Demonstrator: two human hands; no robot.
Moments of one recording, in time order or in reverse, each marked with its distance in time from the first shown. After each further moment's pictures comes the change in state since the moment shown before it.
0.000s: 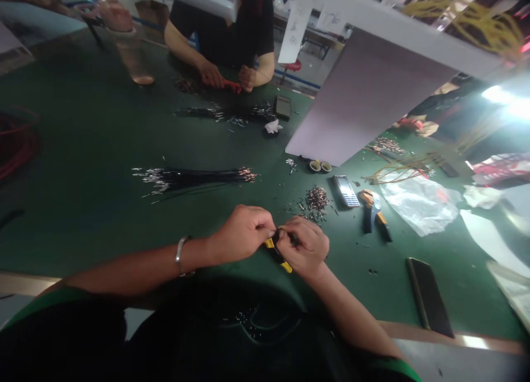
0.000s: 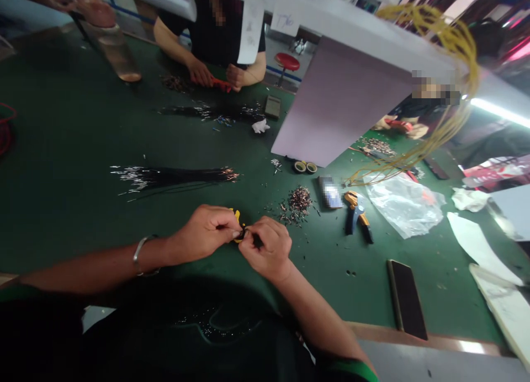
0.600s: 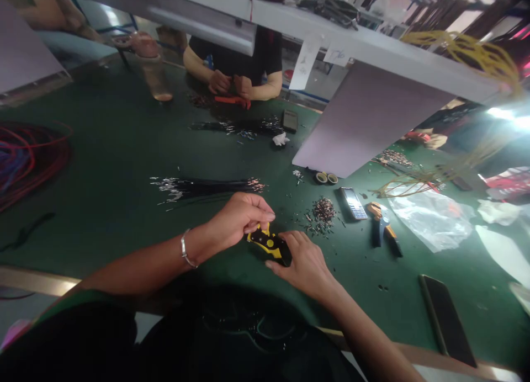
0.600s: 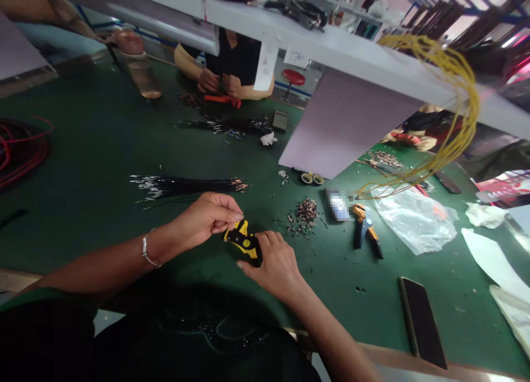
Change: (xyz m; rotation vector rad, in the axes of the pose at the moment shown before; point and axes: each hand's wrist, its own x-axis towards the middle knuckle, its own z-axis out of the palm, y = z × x) left_hand 0.020 -0.009 -0.030 -0.717 0.038 -0.541; right_hand -0.024 0.011 -0.004 -0.282 -0.635 0.210
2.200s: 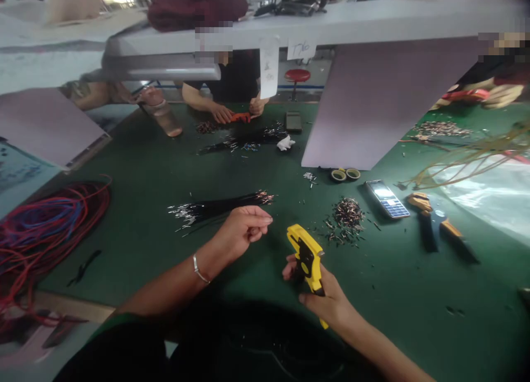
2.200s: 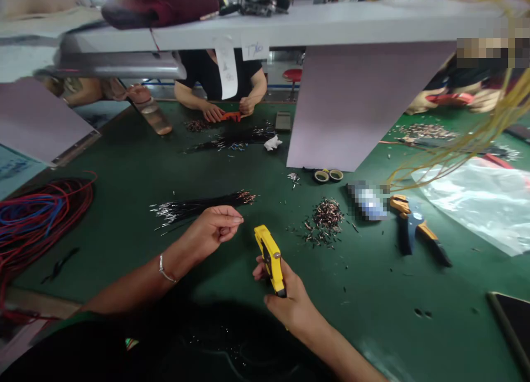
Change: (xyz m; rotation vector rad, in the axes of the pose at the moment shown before) left_hand 0.023 -0.002 -0.006 -0.028 0.203 -0.104; right_hand -0.018 0.003 0.017 1.352 -0.091 0.361
